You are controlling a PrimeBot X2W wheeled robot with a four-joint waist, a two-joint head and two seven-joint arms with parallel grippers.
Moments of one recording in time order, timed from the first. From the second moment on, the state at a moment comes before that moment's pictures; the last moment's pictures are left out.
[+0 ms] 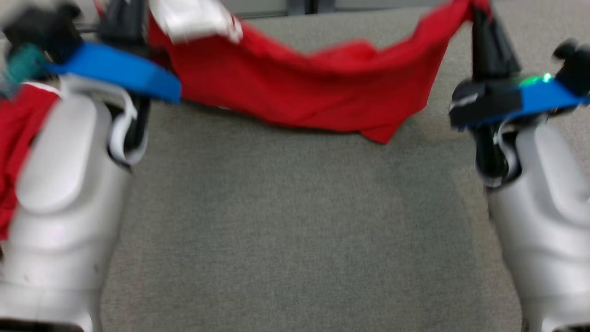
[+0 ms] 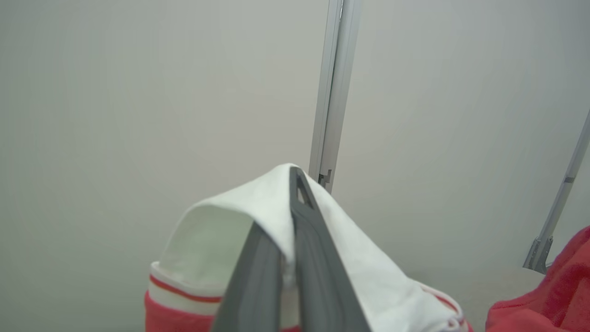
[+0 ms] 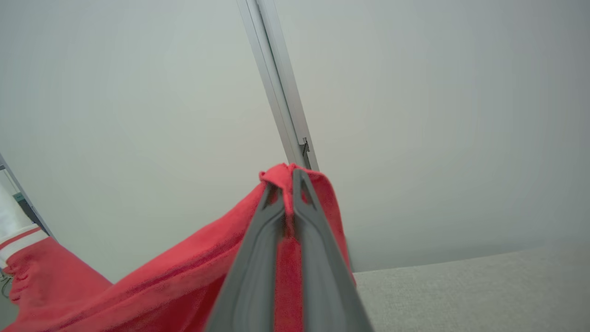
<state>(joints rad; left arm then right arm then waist) -0.86 0.22 -0.30 0.49 -0.45 -0.12 -0.22 -0.77 -0.11 0.09 0.48 0.44 0.13 -0.26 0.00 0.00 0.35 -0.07</state>
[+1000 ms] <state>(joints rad) -1.64 0.19 -0.45 0.81 -0.56 -0.13 -0.25 -1.53 -0.23 0.11 0.90 0.69 0.13 -0.26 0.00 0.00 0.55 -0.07</state>
